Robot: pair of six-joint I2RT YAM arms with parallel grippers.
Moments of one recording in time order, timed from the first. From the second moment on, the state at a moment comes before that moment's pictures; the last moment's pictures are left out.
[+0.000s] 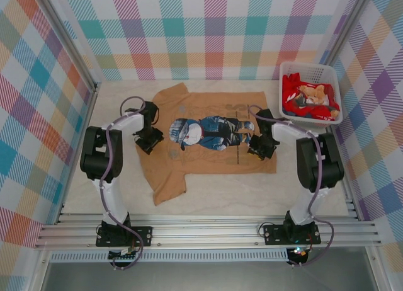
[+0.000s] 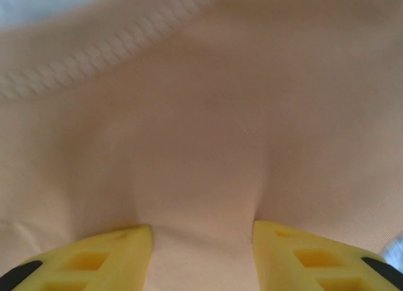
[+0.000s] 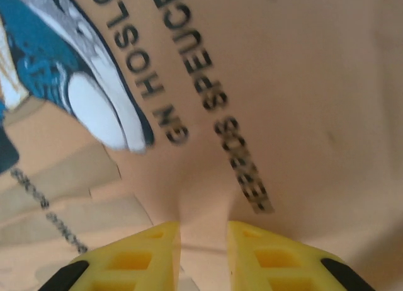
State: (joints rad) left arm -0.15 1.97 1.35 -0.84 0.03 -1.06; right arm 0.25 1.83 1.14 -0.73 -0.17 0.71
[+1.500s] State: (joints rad) left arm -0.17 2.58 2.46 -0.74 0.09 -0.92; right arm 0.32 2.00 1.52 -0.74 -0.24 0.70
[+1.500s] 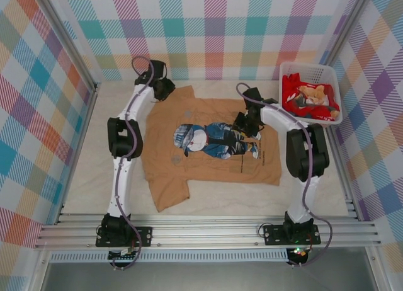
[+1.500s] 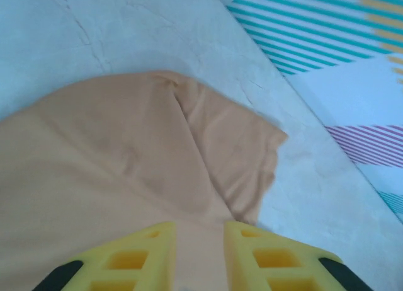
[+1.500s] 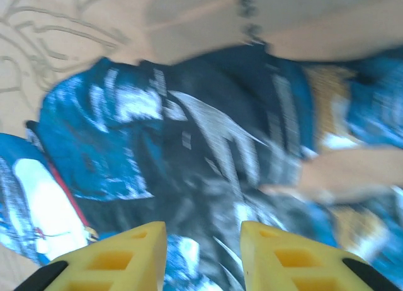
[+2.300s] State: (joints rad) left arm -0.16 2.28 1.83 -0.77 0.09 -0.93; right arm 0.37 2.04 1.44 -0.86 -0.24 0.70
